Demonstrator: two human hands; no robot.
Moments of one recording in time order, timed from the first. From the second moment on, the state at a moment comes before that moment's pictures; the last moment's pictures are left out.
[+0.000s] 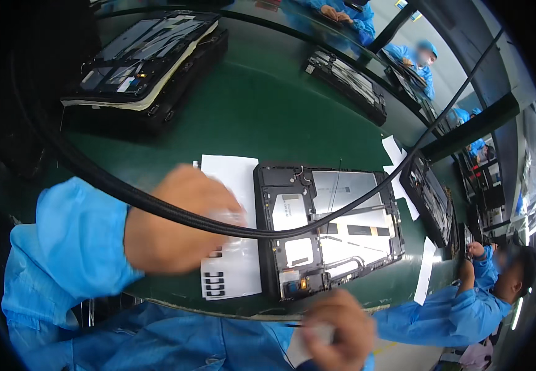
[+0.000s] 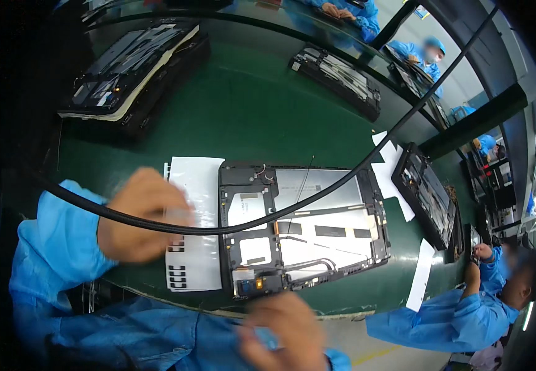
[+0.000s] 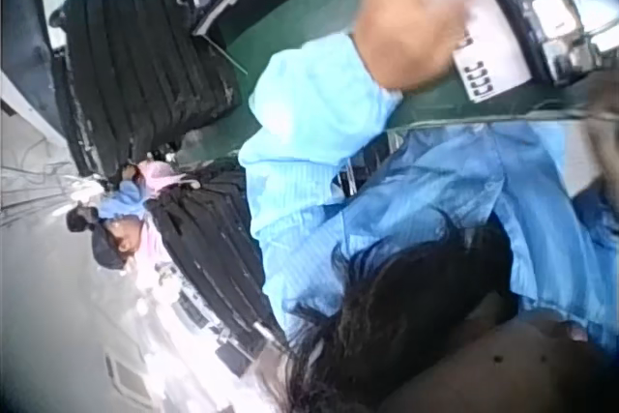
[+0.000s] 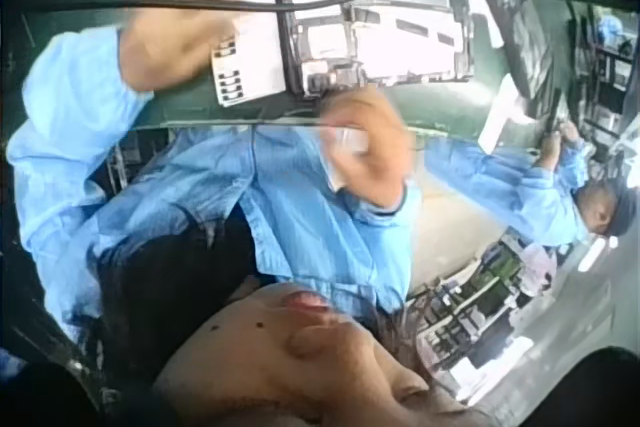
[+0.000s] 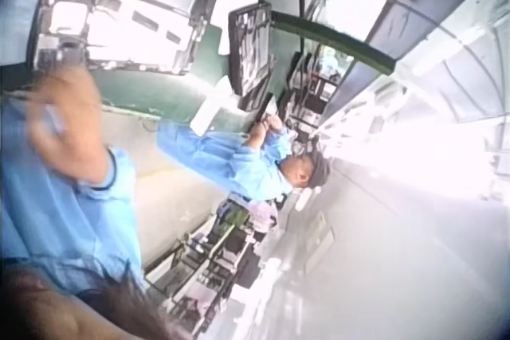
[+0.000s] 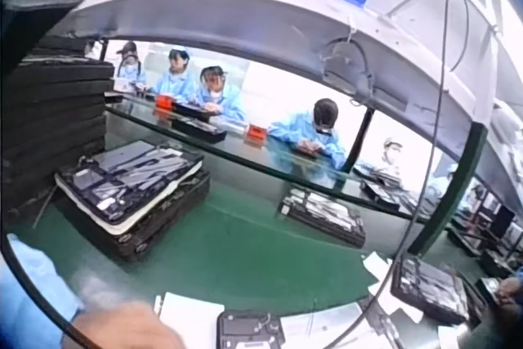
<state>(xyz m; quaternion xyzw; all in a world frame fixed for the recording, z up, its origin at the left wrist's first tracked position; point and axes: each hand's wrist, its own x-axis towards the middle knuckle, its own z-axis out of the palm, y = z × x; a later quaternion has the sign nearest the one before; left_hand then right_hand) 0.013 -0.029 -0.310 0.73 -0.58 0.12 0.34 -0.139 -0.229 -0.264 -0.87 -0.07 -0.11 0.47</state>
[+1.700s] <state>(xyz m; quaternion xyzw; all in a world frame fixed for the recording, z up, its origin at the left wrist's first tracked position) -0.024 -0.158 -0.328 0.62 -0.72 0.11 0.30 -0.112 -0.324 -0.310 -0.93 -0.07 -0.24 0.25</state>
